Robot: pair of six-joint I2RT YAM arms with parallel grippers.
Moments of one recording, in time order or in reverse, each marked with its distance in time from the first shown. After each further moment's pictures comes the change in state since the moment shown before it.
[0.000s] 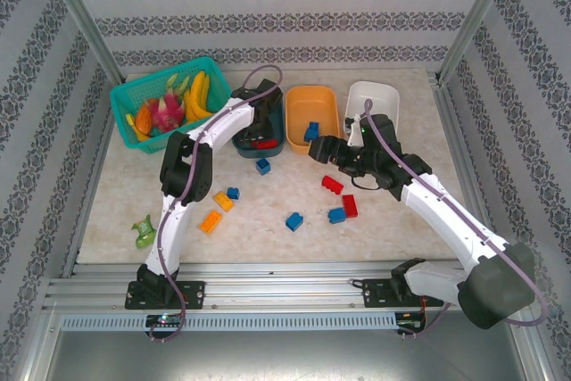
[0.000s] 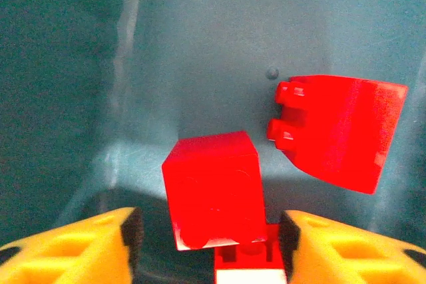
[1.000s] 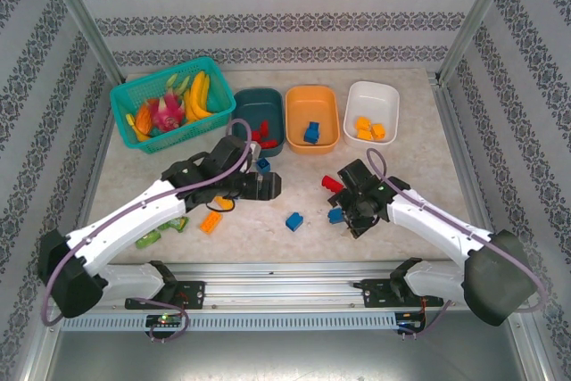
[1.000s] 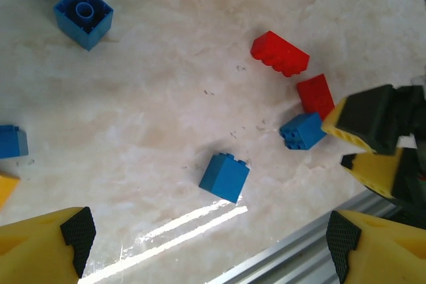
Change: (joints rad) left arm -0.299 -1.144 -1.017 0.346 0.285 0.092; right arm 0.162 0.019 -0.246 -0.317 0.303 0.829
